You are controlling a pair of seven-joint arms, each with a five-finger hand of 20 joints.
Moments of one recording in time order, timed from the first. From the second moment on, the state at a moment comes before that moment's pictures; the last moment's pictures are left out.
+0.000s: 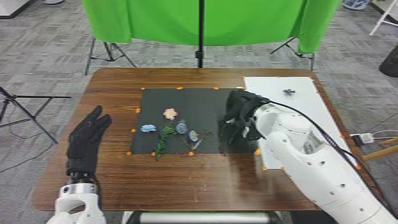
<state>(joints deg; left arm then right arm) 121.2 -68.2 -90.7 -113.3 52.7 14.5 21.5 -72.2 -59.9 58.2 -97.3 -128.7 -20.5 17.8</state>
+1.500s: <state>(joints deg) 120.7 -68.4 -90.4 -113.0 52.8 14.2 22.0 -62.1 -72.9 79.9 -67.8 -162.6 -22.1 17.7</state>
